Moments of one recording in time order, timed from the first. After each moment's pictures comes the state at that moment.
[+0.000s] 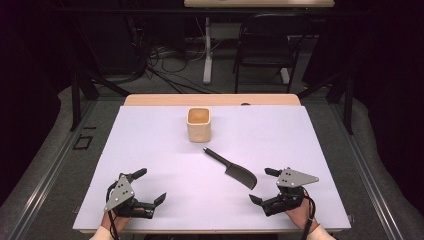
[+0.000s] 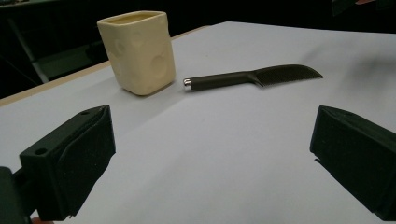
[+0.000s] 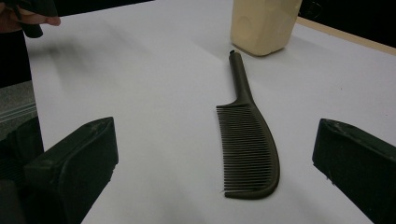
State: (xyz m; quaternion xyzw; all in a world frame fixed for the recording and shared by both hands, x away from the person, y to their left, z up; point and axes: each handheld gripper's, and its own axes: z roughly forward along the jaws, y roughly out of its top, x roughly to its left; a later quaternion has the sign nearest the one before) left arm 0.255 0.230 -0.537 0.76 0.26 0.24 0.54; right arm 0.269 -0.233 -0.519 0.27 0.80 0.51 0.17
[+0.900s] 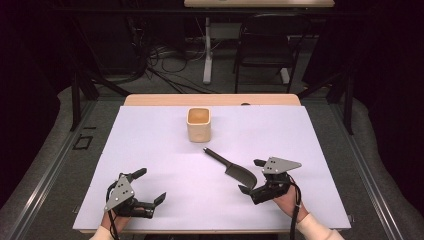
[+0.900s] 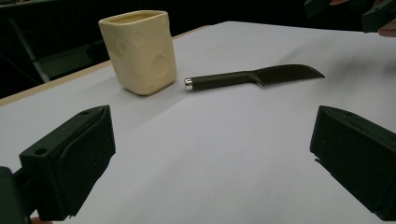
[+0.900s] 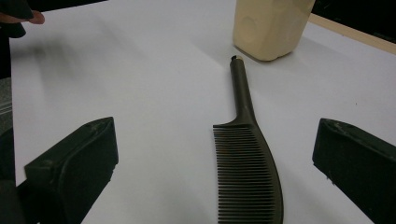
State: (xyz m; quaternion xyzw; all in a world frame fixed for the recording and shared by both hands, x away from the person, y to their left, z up) left arm 0.255 0.230 -0.537 0.76 0.26 0.24 0.54; right arm 0.300 -0.206 -0.515 0.26 0.82 0.49 0.16
